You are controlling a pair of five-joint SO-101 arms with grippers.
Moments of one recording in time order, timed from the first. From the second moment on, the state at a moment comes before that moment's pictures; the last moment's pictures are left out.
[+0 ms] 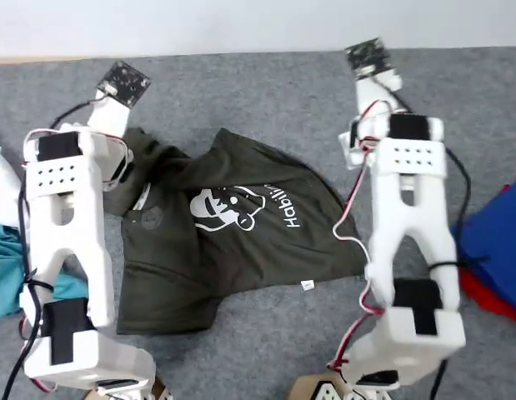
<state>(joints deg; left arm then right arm) -13.9 1.9 5.1 69.7 -32.0 -1.0 9.7 -7.2 67.6 18.2</state>
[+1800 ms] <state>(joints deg) -13.9 1.9 18.7 68.8 -30.6 -21.1 78.2 -91.8 74.9 24.0</state>
